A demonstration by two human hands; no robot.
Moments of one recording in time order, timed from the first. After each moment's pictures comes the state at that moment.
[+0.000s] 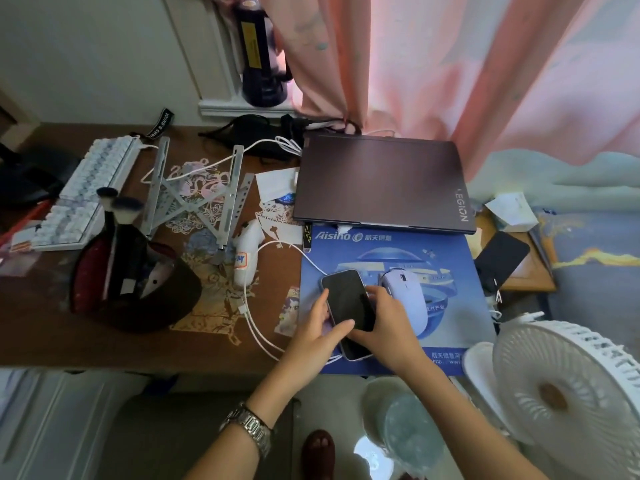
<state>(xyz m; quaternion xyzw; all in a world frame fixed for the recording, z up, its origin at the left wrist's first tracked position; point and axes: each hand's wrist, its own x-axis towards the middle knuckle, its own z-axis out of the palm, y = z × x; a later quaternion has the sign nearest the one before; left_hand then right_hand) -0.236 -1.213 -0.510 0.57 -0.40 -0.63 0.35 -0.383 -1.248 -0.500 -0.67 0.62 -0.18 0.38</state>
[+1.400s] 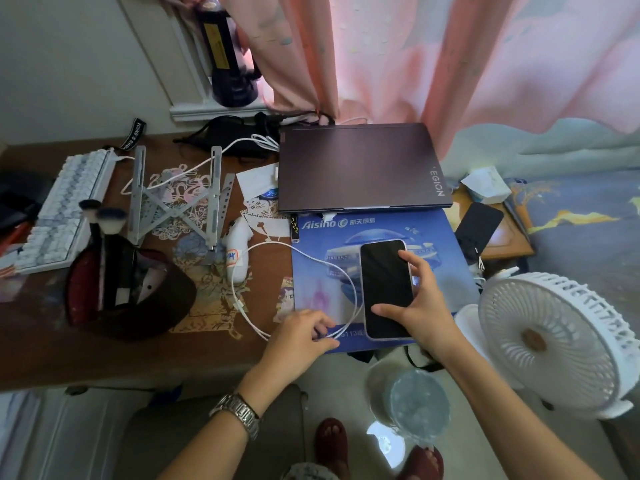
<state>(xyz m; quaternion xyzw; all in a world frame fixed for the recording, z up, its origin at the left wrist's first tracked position) -0.207 -1.198 -0.513 0.61 -0.66 -0.40 0.17 -0.420 -1.221 -0.469 -0.53 0.62 -0.36 0.46</state>
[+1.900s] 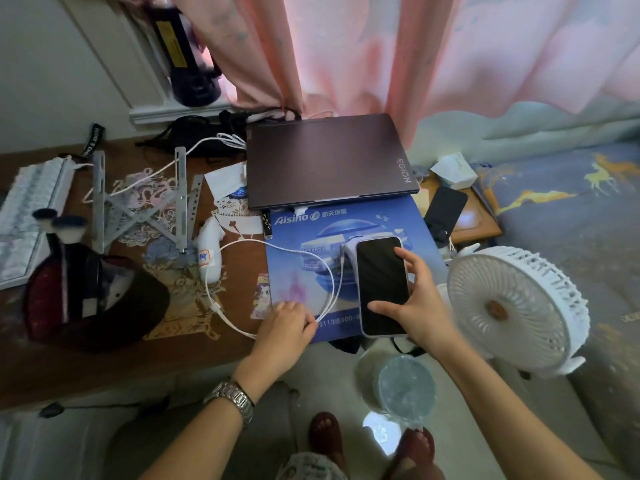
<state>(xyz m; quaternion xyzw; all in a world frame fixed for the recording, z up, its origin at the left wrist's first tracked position) -0.225 -1.200 -0.518 0.59 -0.76 -0.25 0.09 -0.446 -1.194 -0.466 -0.51 0.63 -0.38 0.44</state>
